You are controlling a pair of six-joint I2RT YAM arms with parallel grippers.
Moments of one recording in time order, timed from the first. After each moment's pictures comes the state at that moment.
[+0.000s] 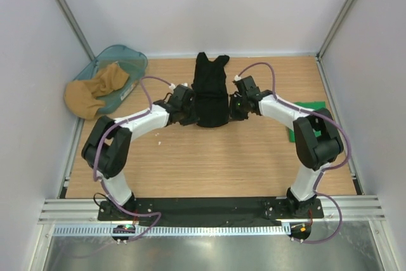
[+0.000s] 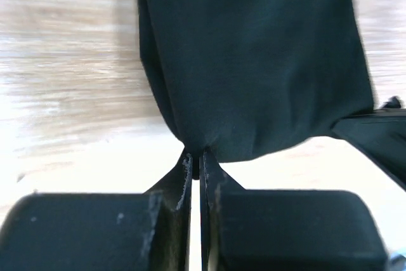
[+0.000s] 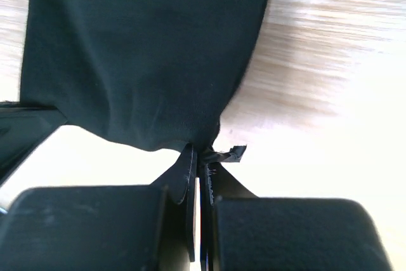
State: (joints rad) left arm -0.58 1.79 1.13 -0.26 -0.01 -0.73; right arm 0.44 1.81 1.19 -0.37 -0.20 0.49
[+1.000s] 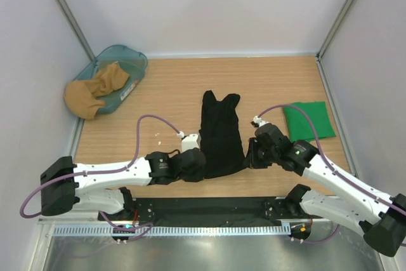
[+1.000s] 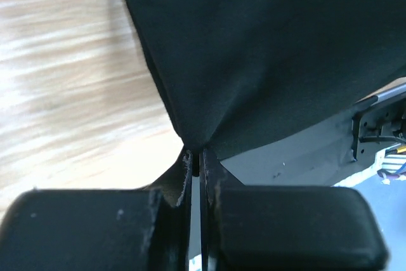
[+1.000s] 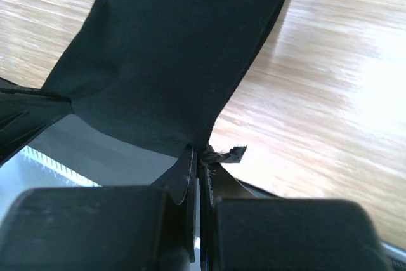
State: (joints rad) left arm -1.22 1.23 0.73 -0.44 -0.27 -1.06; right arm 0.74 0.90 0.70 -0.74 -0.06 0.67
